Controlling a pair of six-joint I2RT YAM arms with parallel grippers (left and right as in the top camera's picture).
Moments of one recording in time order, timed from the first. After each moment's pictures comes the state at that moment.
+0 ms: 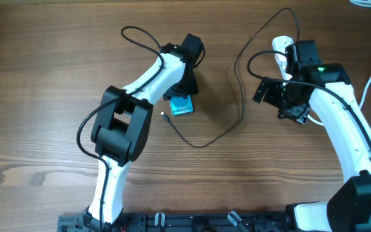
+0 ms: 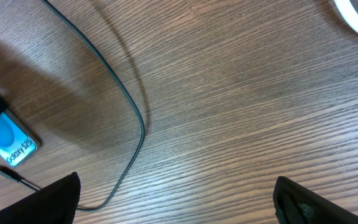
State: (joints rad) left arm -0.49 2.27 1.75 -0.99 -0.07 -0.67; right arm 0.10 1.57 1.25 -1.08 -0.10 0.55
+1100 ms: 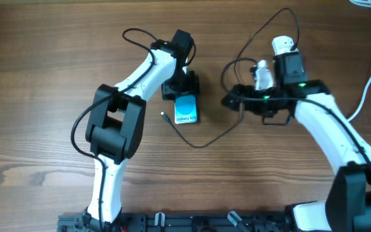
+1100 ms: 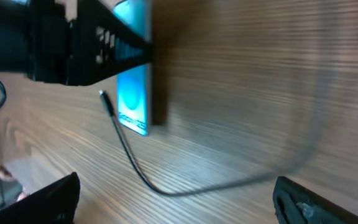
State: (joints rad) left arm -0.44 2.27 1.75 -1.00 0.24 -0.46; right arm 0.17 1.60 1.03 -0.62 -0.59 0.26
